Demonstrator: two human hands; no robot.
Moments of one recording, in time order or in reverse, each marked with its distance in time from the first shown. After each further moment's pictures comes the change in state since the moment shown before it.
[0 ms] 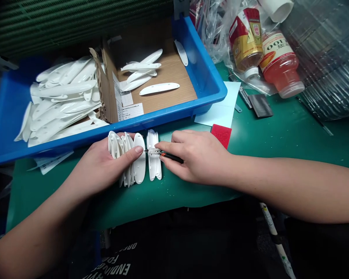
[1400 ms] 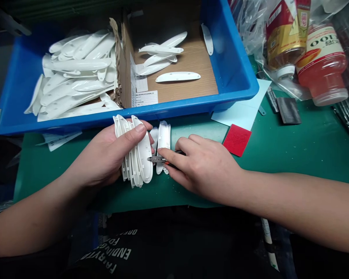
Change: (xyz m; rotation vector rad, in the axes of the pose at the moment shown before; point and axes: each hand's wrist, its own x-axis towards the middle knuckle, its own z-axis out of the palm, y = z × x) left_hand -0.005 -0.001 0.014 -0.672 -0.096 -0.122; right_hand -0.004 -0.019 0.008 -0.116 -0.083 -0.126
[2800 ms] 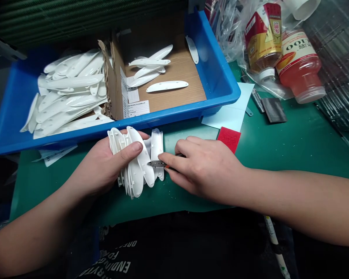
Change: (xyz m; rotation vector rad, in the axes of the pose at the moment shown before) left_hand 0.003 0.005 -0.005 0.237 -0.010 0.026; right_hand -0.006 0.012 -0.018 0.025 -0.025 0.012
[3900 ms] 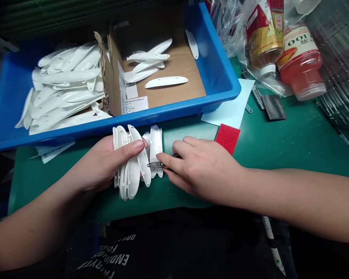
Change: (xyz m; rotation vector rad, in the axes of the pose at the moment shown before) left_hand 0.001 -0.008 0.002 -0.241 -0.150 -0.190; right_hand 0.002 -0.007 0.001 -0.071 -0.055 -0.041
